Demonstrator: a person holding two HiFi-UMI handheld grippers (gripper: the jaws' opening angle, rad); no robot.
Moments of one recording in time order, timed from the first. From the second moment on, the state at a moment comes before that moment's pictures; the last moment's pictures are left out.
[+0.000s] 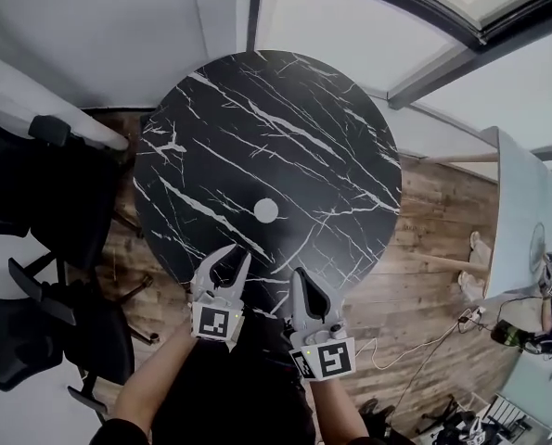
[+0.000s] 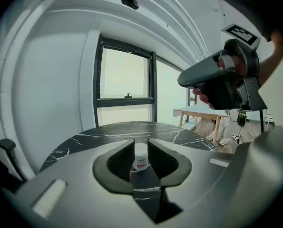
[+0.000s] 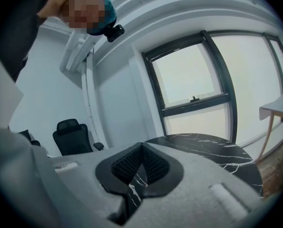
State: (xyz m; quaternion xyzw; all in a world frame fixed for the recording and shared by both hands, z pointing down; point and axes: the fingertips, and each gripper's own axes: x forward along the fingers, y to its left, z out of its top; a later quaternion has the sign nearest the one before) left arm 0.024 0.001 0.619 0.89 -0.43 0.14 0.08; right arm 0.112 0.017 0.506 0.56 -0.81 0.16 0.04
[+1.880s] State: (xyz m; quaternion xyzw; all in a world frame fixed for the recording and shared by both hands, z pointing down) left arm 0.076 -0.049 0.755 0.86 -0.39 0.27 0.16; right arm 0.139 -0.030 0.550 0.55 -0.81 0.20 0.06
